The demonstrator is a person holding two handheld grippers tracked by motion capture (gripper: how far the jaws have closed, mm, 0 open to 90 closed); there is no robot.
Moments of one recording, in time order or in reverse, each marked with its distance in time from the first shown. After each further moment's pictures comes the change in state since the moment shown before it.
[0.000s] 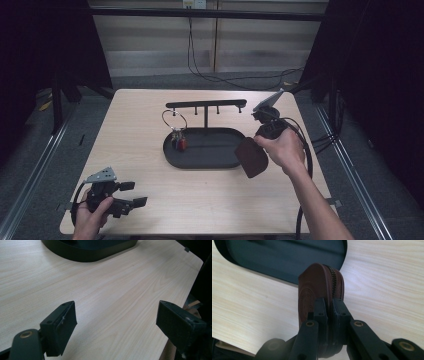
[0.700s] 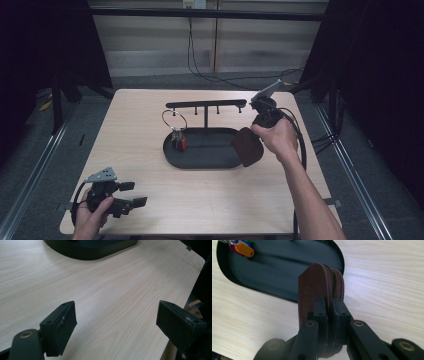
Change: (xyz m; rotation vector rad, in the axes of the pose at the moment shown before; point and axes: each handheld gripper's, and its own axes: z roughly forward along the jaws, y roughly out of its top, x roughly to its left) left arm 0.001 0.000 0.001 0.012 0.003 -0.003; right arm -0.007 0.029 0.006 -0.025 0.017 0.036
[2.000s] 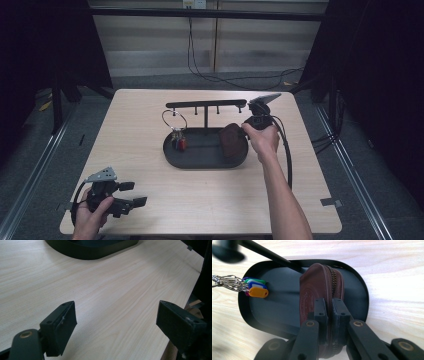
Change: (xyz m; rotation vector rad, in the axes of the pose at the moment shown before) left arm 0.000 0.000 -0.001 -0.001 0.003 -0.003; right arm -0.016 0.013 0.068 -0.145 0.208 0.213
